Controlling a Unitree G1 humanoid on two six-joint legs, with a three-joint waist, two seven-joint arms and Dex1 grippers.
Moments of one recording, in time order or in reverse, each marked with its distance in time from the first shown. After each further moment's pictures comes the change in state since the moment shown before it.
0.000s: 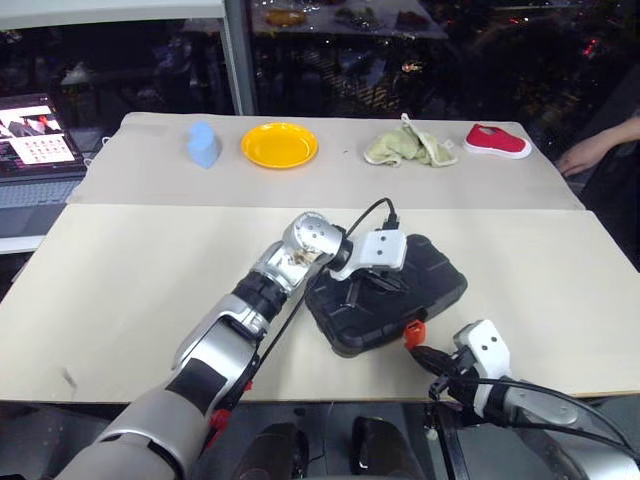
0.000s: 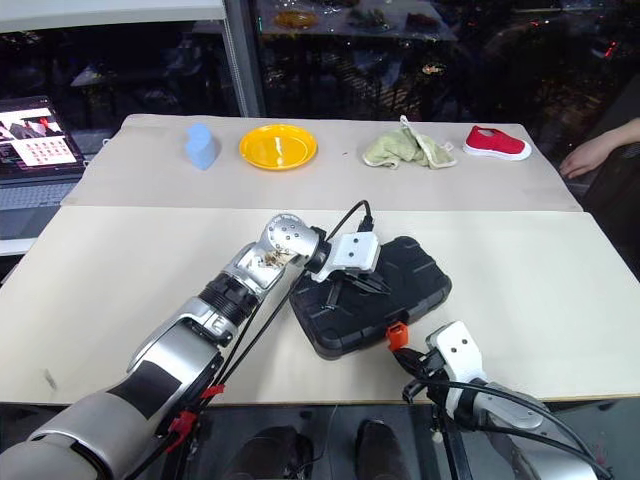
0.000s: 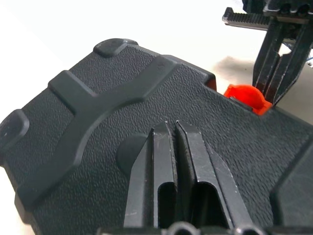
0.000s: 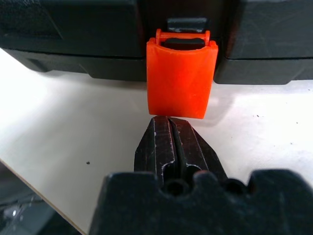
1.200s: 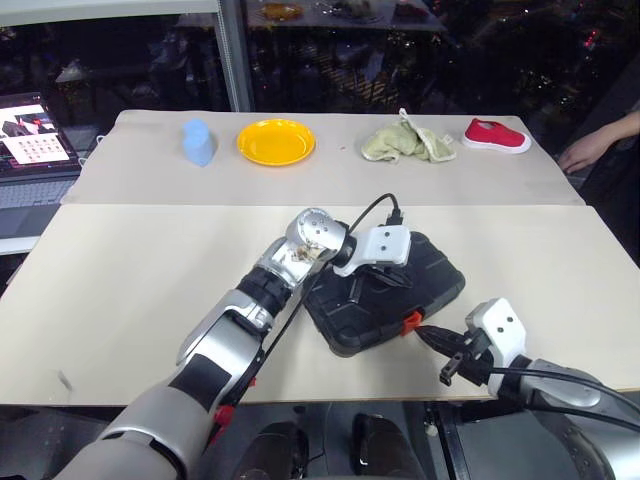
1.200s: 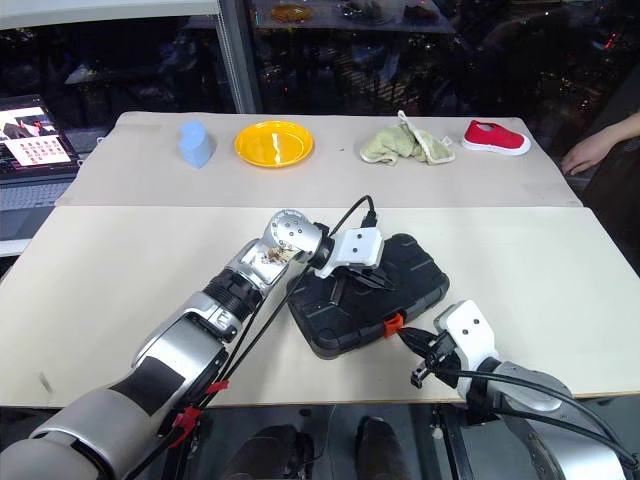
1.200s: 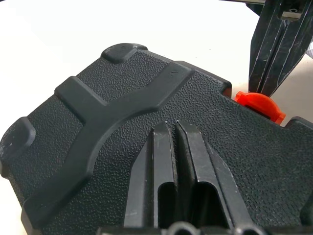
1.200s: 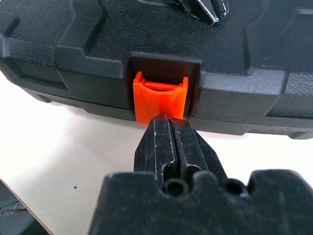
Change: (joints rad) left arm -0.028 -0.025 0.013 0.055 0.010 -0.041 0.016; right arm -0.076 -0.107 -0.094 -0.067 0.071 0.060 0.067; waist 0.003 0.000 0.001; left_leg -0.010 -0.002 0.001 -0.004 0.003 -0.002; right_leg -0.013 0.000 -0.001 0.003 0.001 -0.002
